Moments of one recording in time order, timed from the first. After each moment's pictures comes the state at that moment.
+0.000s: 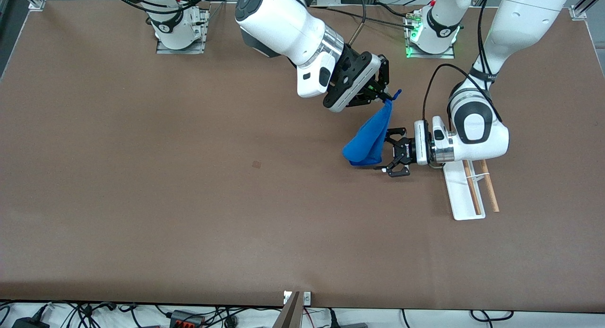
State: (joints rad) left arm 0.04 0.49 -0.21 -2.02 -1.34 2.07 2.33; right arm 0.38 0.73 0.76 -1.13 -0.05 2.49 0.35
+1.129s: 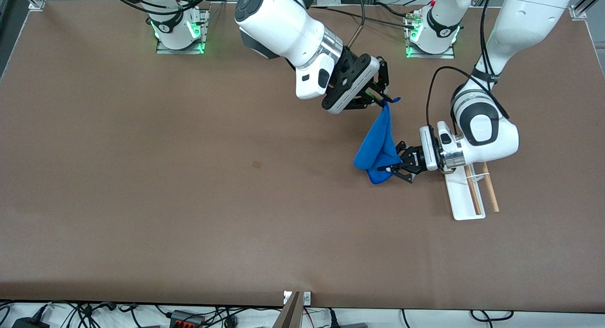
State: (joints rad) left arm 0.05 0.46 -0.20 -1.99 -1.33 2.18 2.36; right arm 0.38 0.72 0.74 -1.14 -0.06 2.49 0.35
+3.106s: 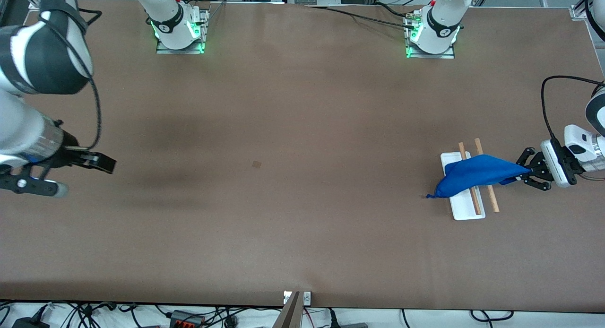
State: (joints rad) left arm 0.49 0.47 -0.16 -1.75 -0.47 2.05 1.88; right arm 0.01 0.38 0.10 -1.26 -0.15 1.63 0.27
